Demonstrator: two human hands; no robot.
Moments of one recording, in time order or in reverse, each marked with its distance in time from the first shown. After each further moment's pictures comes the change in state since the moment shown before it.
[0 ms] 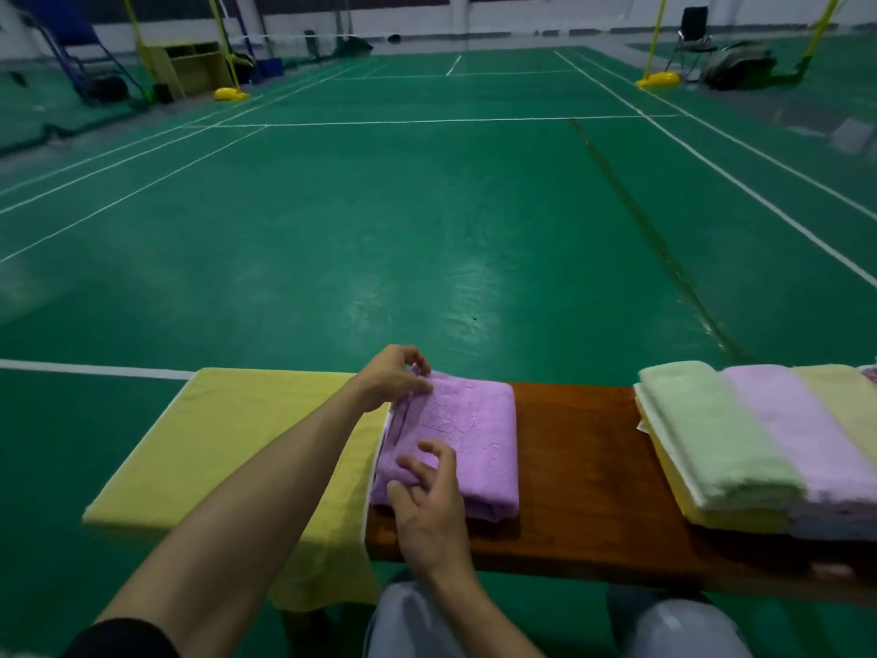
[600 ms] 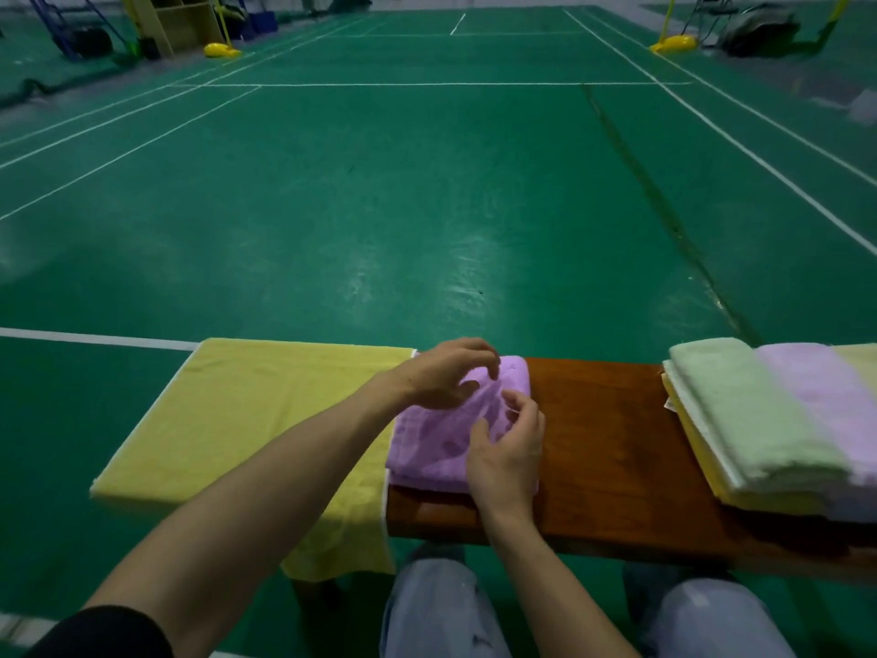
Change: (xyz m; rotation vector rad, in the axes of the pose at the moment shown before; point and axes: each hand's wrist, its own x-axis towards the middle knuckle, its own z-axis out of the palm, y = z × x) left_hand 0.000 -0.006 0.026 0.475 -0.206 0.705; right_hand 0.038 0.002 -0.021 -0.243 0.549 -0.115
